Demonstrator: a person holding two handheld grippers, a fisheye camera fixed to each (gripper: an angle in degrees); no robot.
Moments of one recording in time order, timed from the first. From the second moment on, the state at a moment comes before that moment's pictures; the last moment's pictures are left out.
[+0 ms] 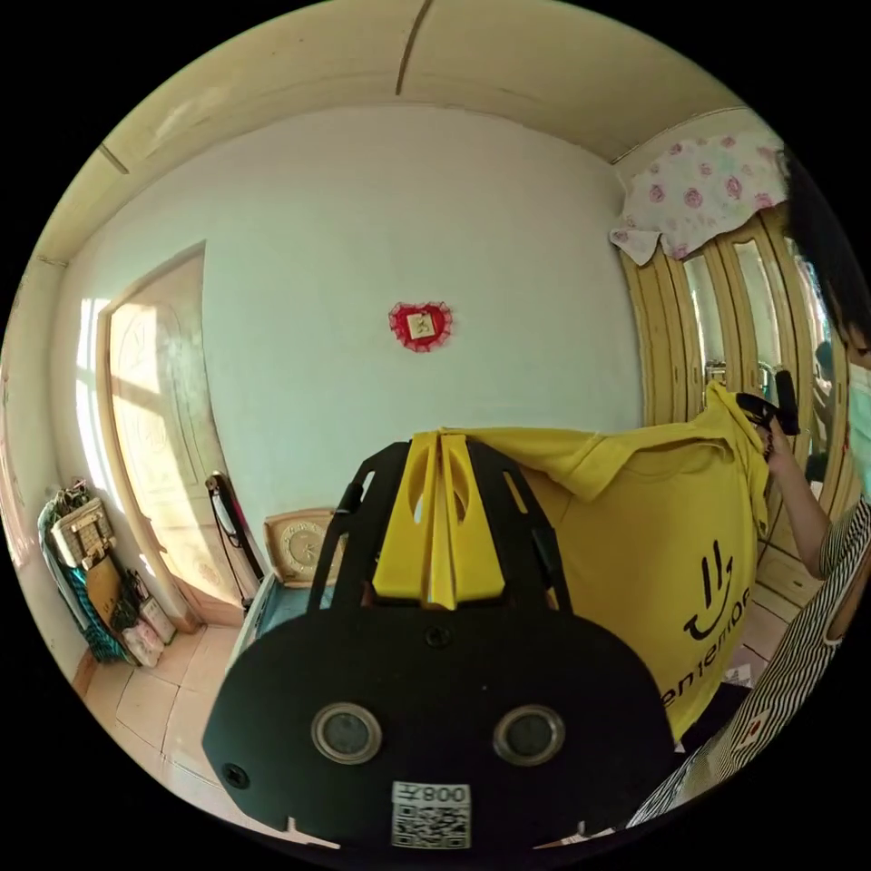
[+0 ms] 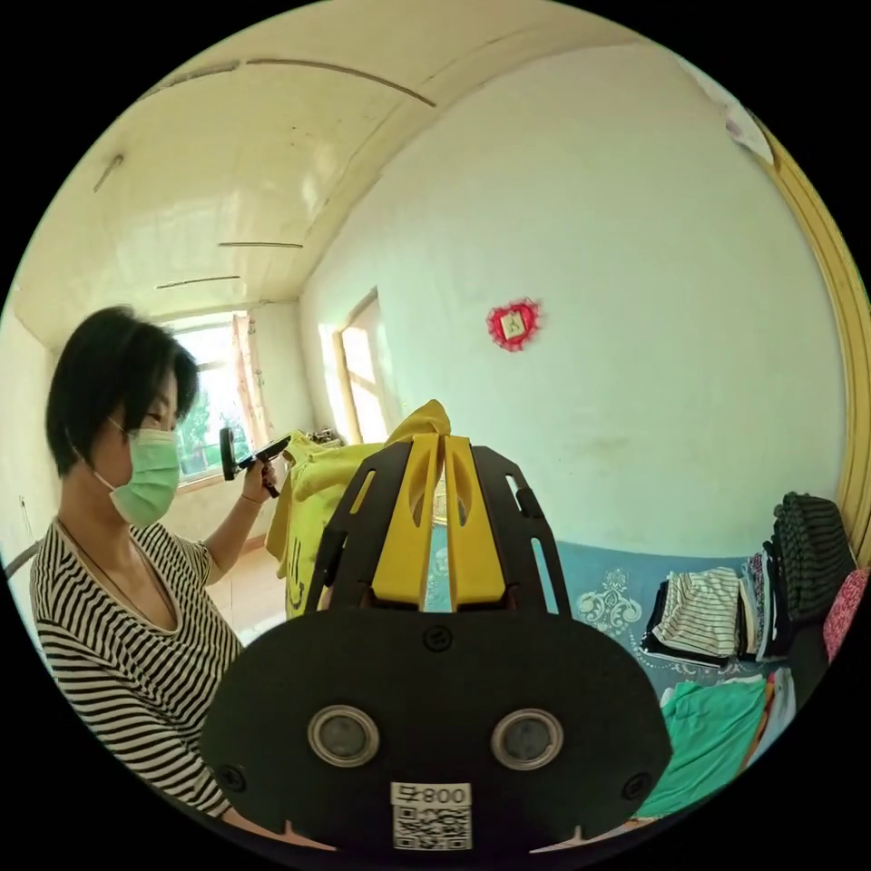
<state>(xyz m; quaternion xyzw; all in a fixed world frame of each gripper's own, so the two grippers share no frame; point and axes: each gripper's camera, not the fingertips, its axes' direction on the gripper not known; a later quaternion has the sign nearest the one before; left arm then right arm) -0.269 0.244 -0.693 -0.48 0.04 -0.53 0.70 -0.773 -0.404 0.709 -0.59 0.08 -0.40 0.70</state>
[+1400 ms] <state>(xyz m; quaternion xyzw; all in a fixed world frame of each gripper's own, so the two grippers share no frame) 0.630 0.260 -0.829 -0.56 0.17 -0.81 -0.09 -0.130 -0.292 0.109 -0.70 0.52 0.13 0.47</state>
